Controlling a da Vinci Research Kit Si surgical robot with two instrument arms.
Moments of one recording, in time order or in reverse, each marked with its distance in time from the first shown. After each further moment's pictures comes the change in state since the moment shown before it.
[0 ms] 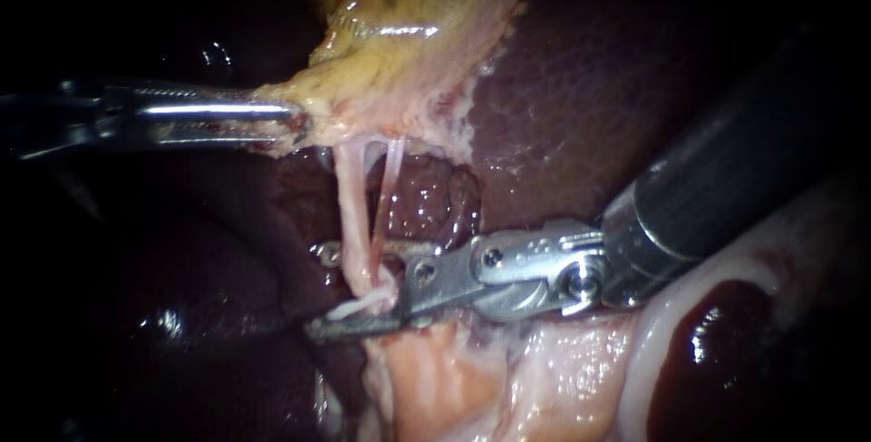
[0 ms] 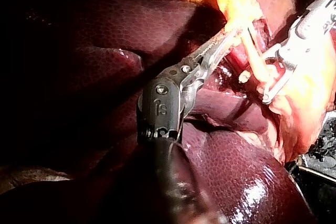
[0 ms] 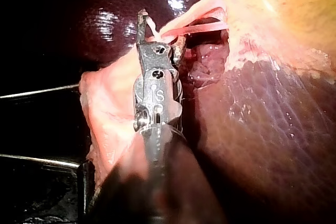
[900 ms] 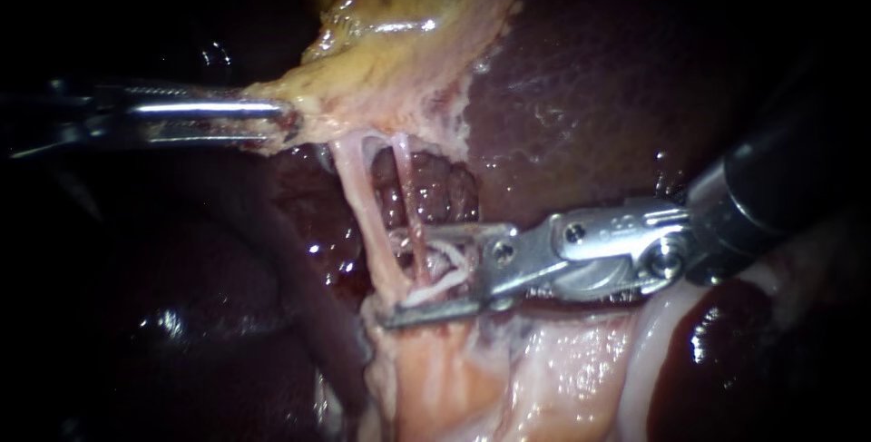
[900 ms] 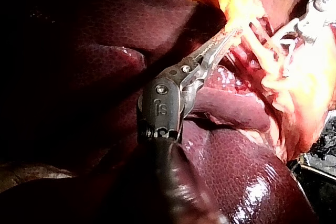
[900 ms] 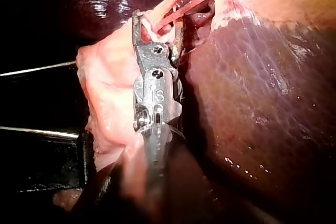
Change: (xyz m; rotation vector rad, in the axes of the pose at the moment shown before) right arm -0.001 0.001 -0.008 -0.001 0.001 0.020; left arm 0.000 0.000 -0.001 -0.006 0.001 0.000
